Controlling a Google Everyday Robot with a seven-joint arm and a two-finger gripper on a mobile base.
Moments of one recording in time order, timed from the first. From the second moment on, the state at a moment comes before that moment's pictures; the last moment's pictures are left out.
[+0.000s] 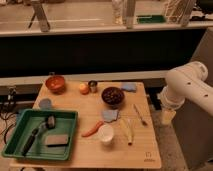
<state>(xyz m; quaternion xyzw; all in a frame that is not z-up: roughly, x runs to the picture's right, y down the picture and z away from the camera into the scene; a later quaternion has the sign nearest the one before) 0.285 0.107 0.684 -0.28 0.02 0.02 0.96</state>
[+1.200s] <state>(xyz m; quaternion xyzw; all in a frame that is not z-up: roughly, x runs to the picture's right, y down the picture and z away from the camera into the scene) 0.253 0.069 0.705 -0.26 0.00 -0.01 0.97</state>
